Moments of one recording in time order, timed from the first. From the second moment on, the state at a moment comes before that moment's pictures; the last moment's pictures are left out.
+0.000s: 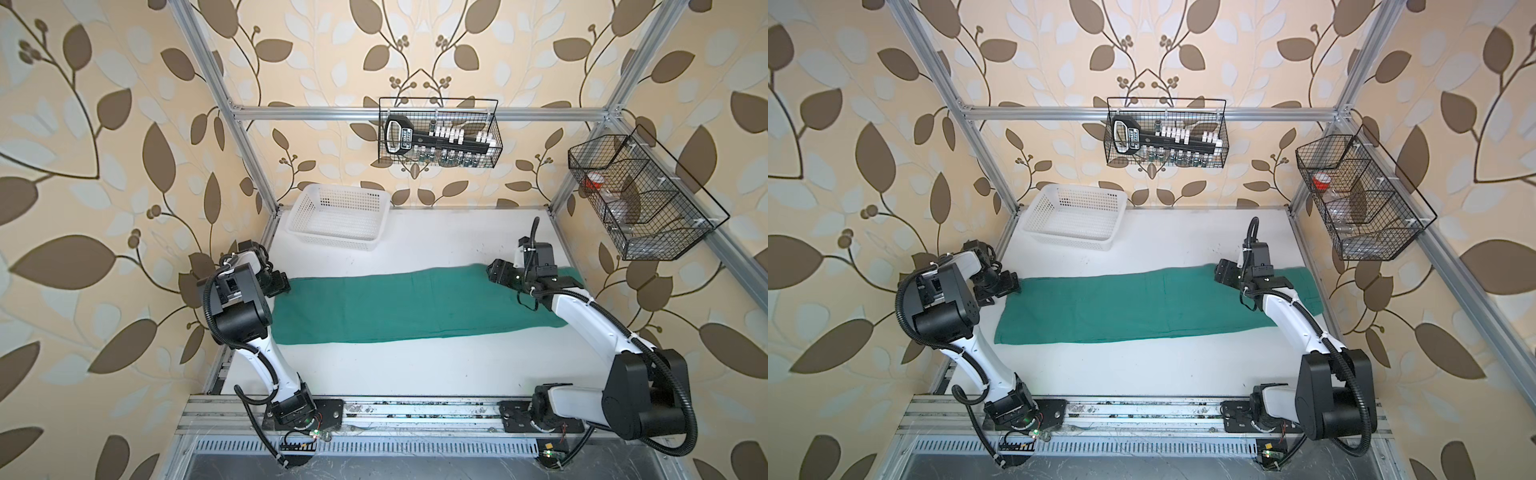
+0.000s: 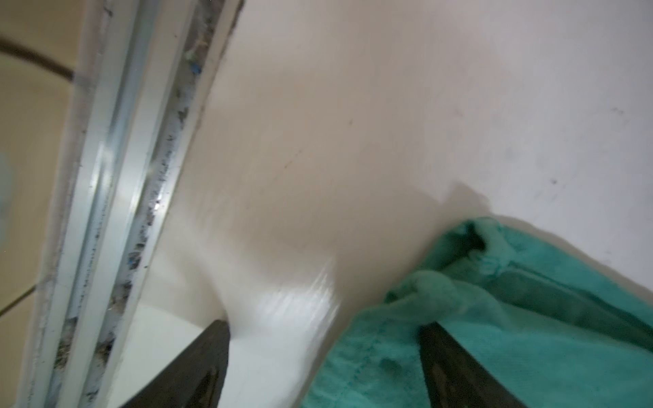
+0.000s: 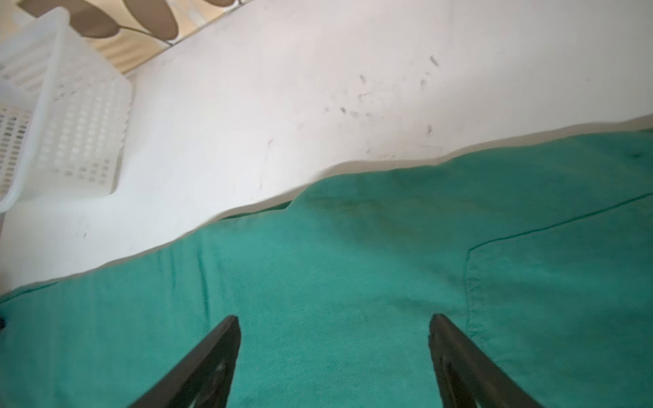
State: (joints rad) left arm 0.48 1.92 1.27 -0.74 0.05 -0.06; right arm 0.09 1.29 0.84 -0.36 -0.09 0.40
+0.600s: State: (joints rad) left arm 0.46 1.97 1.34 -0.76 0.15 -0.09; right arm 0.11 1.20 0.81 -0.39 -0.10 0.42
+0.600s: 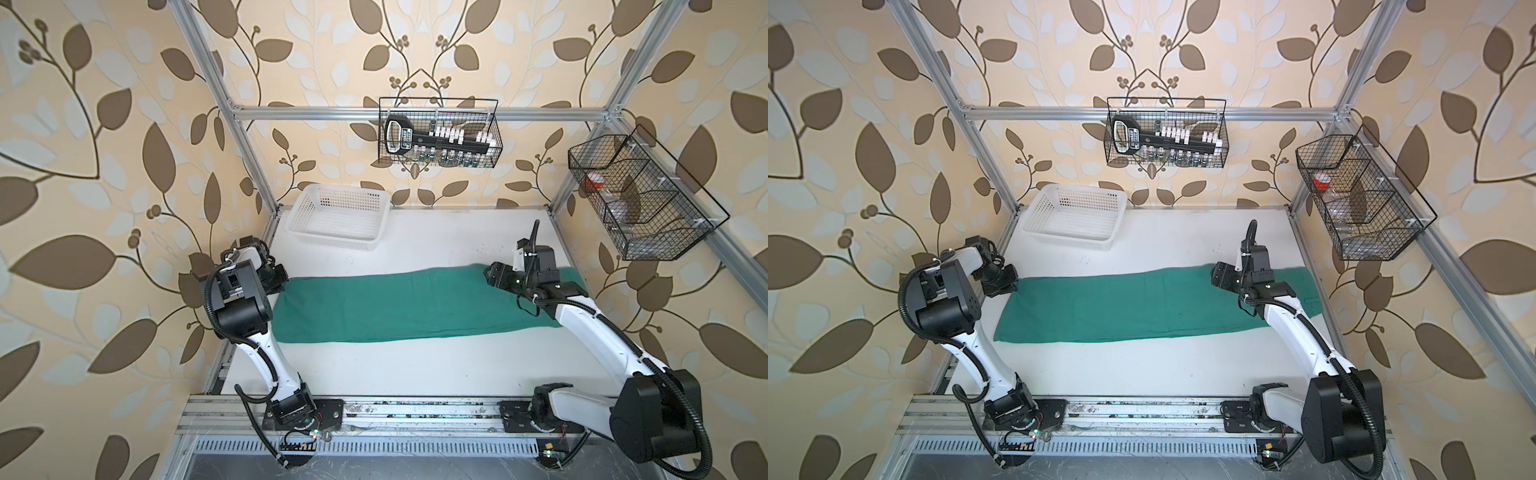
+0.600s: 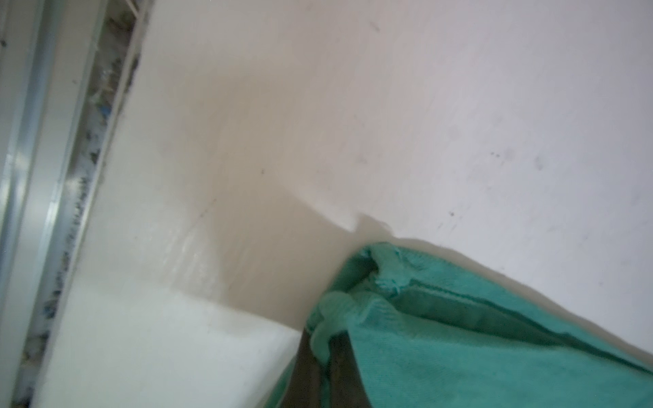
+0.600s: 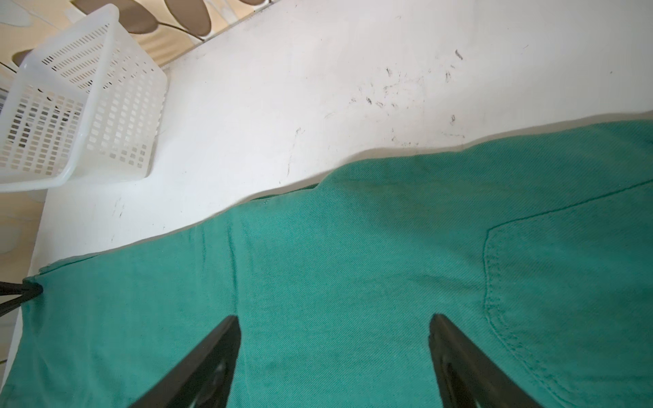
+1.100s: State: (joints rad) left arm 0.43 1.80 1.35 -1.01 0.17 -0.33; right arm 0.14 1.19 0.76 -0.40 -0.14 0.43
